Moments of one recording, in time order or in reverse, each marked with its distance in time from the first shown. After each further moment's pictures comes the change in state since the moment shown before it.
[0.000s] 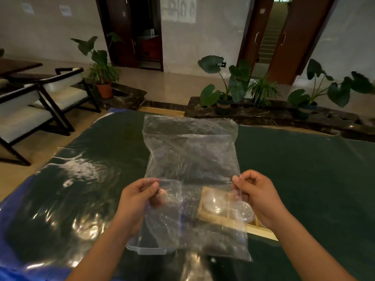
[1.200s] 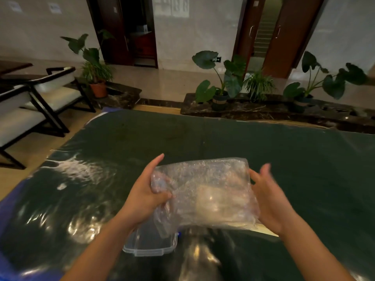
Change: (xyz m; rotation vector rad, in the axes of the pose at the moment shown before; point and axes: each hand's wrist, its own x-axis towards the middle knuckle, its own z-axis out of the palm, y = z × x) left_hand -0.002 0.025 0.032 0.363 -0.257 0.176; right_hand -0.006 0.005 -0.028 0.382 -0.250 0.249
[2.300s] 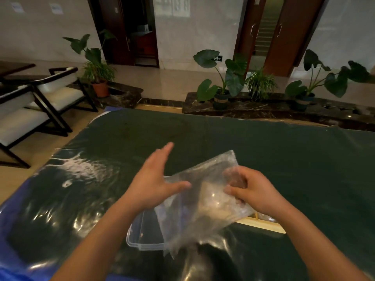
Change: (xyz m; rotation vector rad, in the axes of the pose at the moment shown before) left_hand 0.006 0.041 -0.005 0.698 -0.061 0.122; right_hand 0.002 -0.006 0.032 -1.038 0.132 -0.333
